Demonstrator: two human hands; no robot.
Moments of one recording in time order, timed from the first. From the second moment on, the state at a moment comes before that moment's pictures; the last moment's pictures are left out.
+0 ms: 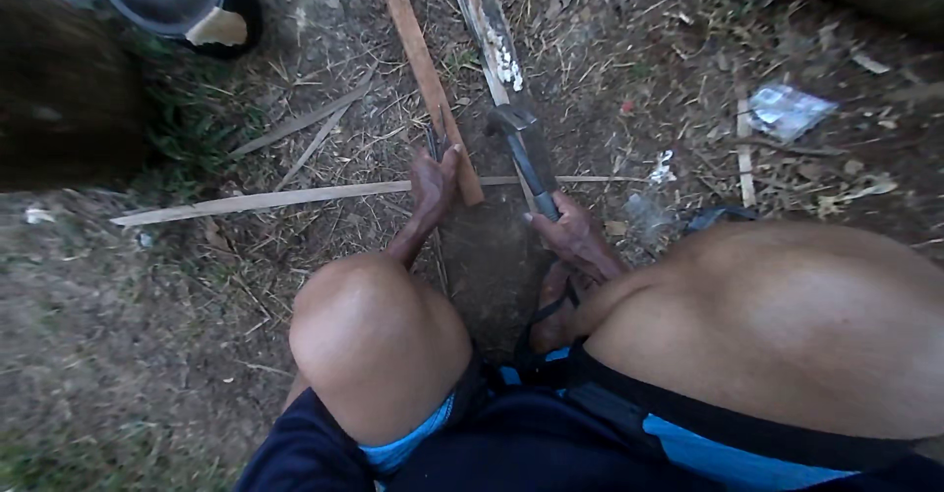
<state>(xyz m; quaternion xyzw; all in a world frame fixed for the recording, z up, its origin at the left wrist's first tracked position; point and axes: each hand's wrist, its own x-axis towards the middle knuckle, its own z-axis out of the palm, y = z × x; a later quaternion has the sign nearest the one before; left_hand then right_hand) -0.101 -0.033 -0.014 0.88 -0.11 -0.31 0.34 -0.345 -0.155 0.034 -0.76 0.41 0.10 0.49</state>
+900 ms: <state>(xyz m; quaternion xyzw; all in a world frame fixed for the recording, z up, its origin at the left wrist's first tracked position) -0.110 -0.034 -0.025 0.84 -0.09 -0.32 0.43 -0.307 -0.170 0.055 -0.85 0.31 0.04 0.42</state>
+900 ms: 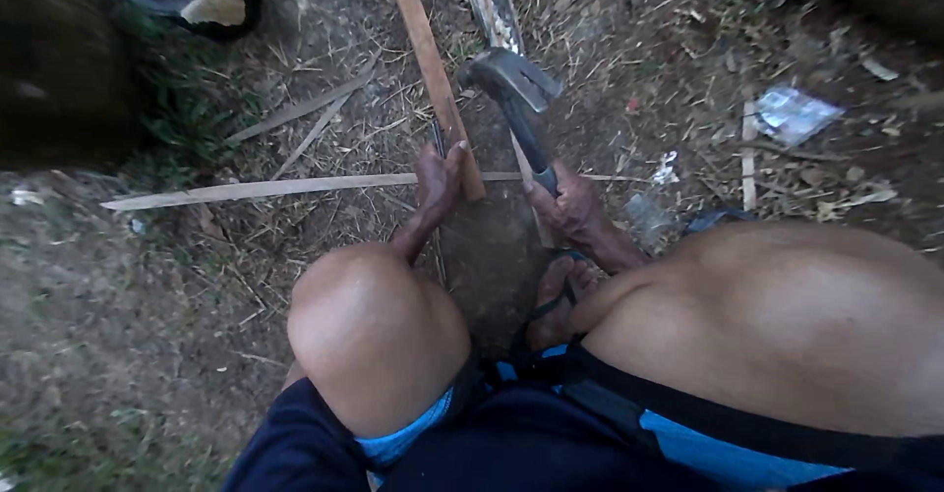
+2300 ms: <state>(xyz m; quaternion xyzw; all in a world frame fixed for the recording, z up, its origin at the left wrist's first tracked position) -0.098 -0.047 -0.020 0.86 -0.07 -0.35 0.37 -0.291 -0.193 0.048 -0.85 0.35 0.03 0.40</state>
